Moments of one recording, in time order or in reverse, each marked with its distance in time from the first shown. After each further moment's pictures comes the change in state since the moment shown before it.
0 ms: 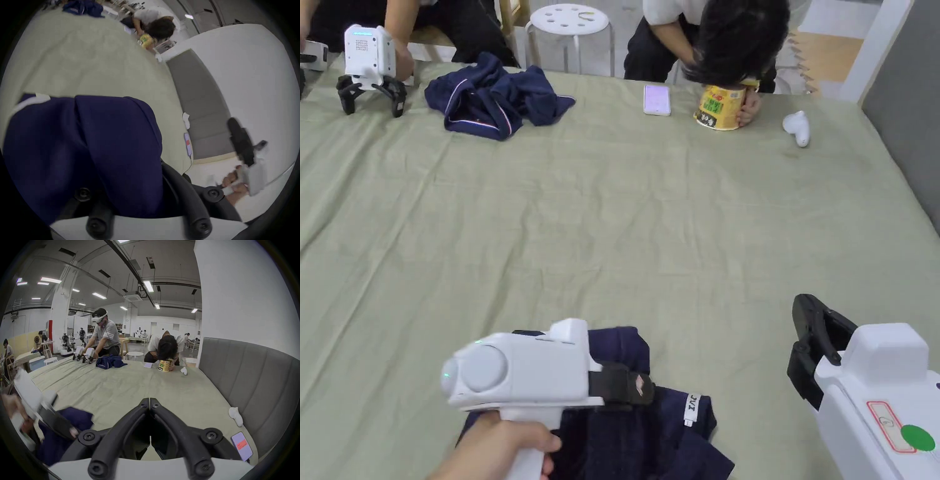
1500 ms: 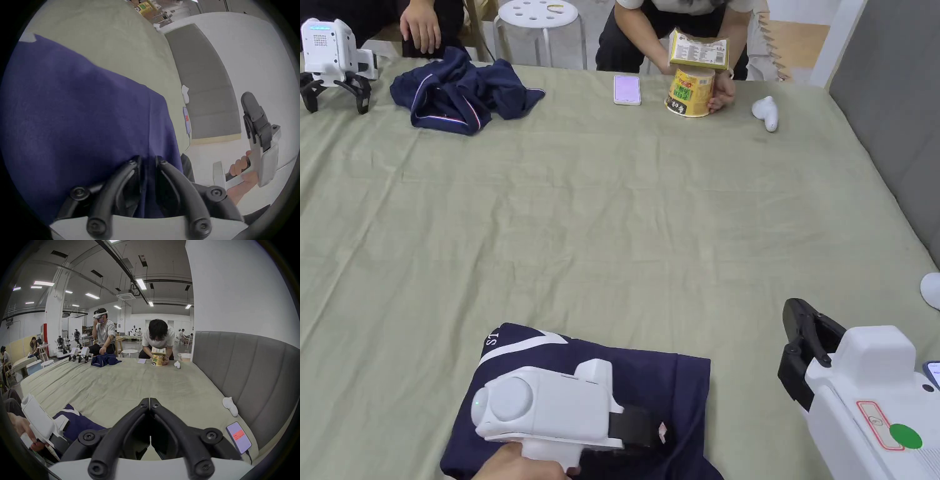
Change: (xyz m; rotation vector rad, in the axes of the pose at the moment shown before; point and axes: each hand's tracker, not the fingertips) left arm 0.010 -0.047 -0.049 -0.166 -0.066 -0.011; right arm 0.022 -0.026 0.018 -0.028 -0.032 -0.057
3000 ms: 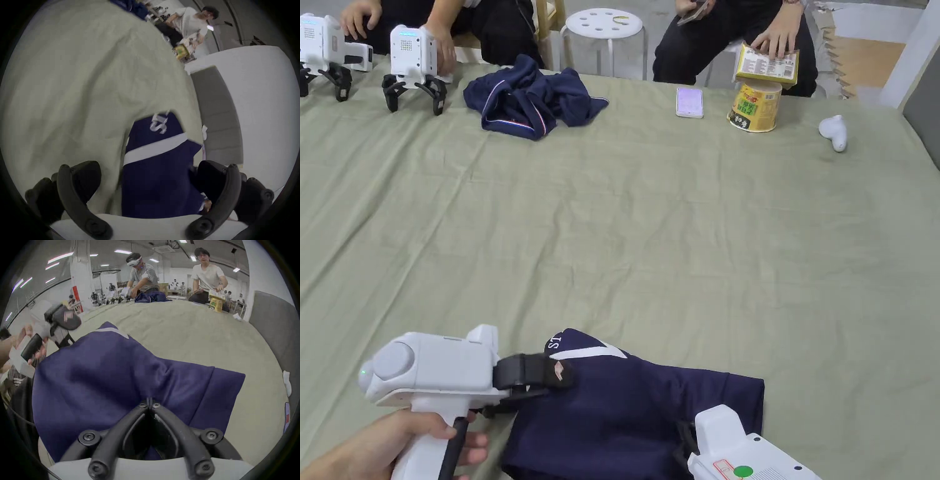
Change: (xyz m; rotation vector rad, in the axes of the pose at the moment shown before) left arm -0.130 0.025 0.150 0.191 0.119 0.151; right arm -0.115 -0.121 -0.086 -0.484 0.404 0.148
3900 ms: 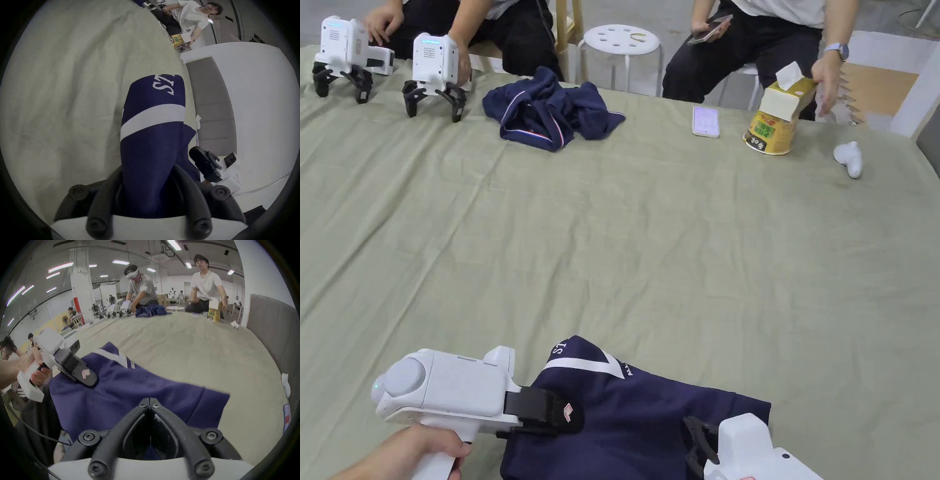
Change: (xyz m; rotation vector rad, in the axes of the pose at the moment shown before) left arm -0.009 0.001 0.021 -0.024 -0.062 -0.033; right arm -0.019 0.035 0.032 0.144 0.017 -0.026
